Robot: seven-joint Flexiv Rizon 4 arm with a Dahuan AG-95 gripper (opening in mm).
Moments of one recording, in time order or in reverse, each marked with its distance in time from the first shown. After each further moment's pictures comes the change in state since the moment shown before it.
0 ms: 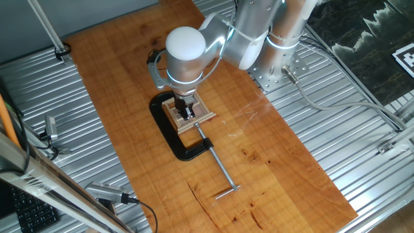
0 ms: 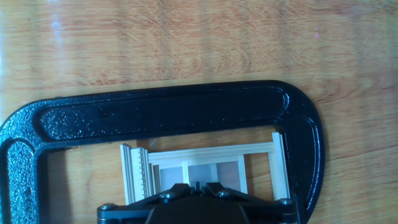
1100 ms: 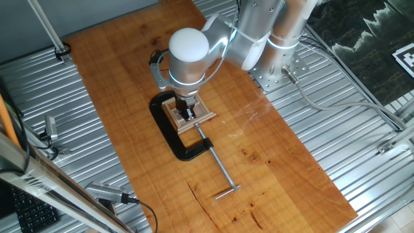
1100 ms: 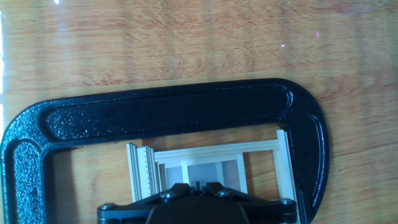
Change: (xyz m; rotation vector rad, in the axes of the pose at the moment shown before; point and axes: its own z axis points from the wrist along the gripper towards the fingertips) arm 0.001 0.005 0.000 0.007 -0.014 0.014
